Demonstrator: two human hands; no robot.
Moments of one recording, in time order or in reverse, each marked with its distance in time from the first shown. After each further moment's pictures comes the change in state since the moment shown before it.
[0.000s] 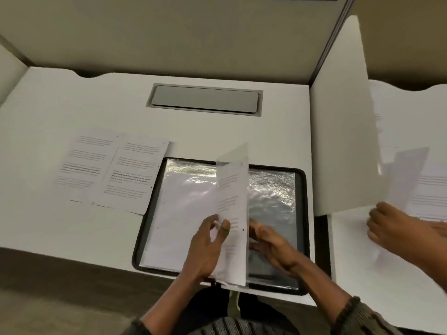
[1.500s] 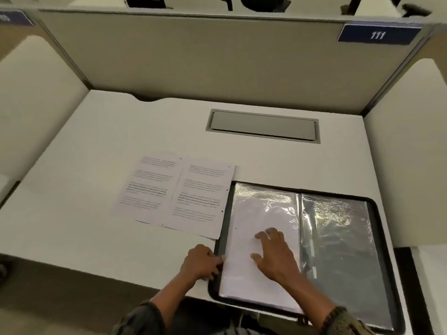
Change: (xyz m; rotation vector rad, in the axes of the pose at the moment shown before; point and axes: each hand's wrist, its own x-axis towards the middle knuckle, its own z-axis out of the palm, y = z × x) left_hand 0.072 -0.105 -0.243 0.388 -0.146 -0.331; right_hand 0.177 0.029 0.168 -1.309 0.441 0.212
